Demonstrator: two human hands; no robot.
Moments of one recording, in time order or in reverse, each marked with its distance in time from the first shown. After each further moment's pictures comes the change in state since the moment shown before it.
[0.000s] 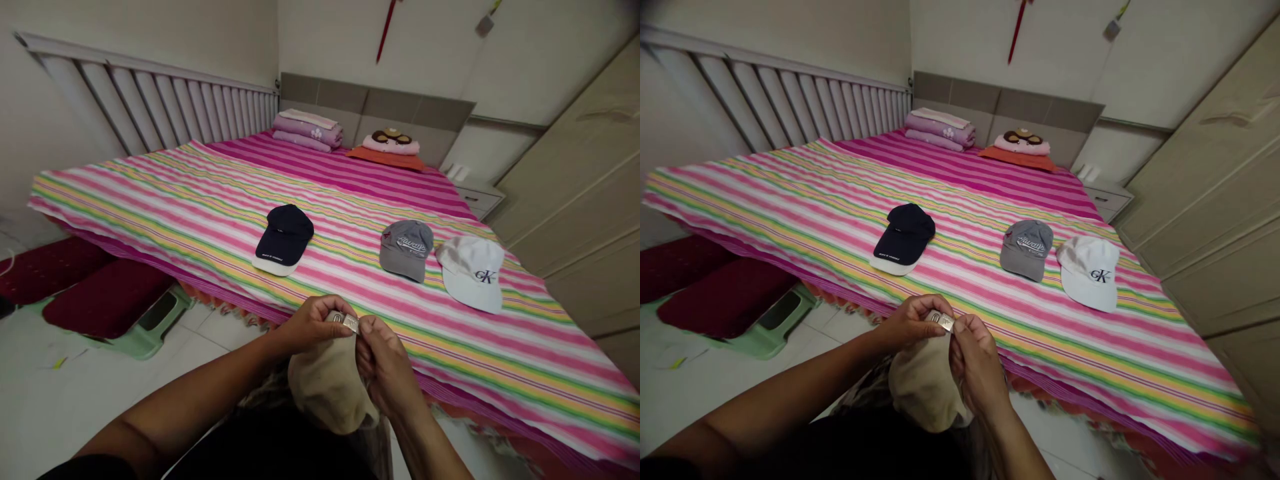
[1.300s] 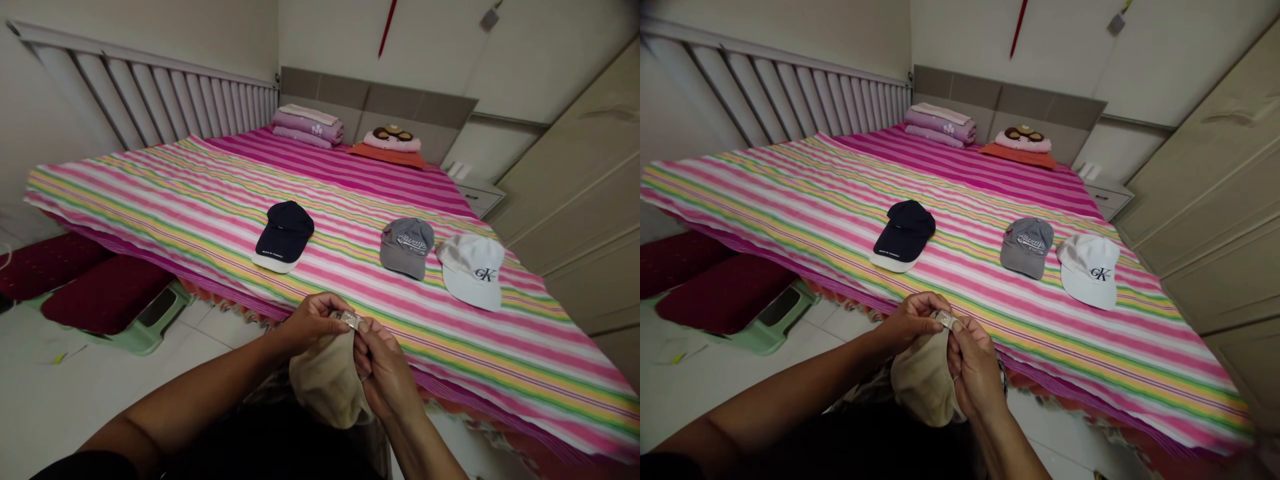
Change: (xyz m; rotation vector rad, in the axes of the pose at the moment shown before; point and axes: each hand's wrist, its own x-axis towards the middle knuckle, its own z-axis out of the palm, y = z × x) left_hand -0.001 -0.012 0.003 -0.243 0.080 0.047; right_hand -0.001 0.009 0.003 0.061 0.013 -0.051
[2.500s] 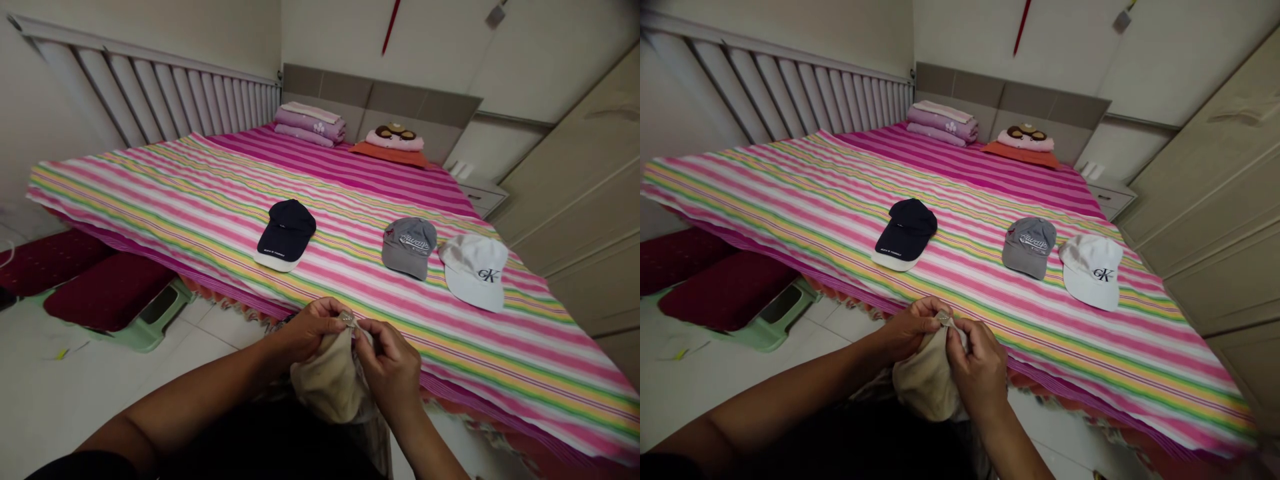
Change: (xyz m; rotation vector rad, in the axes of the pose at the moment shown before) left_hand -0.004 -0.010 0.000 -0.279 0.071 -0.161; right_hand 0.000 -0.003 -0.018 -1.099 0.171 -0.785
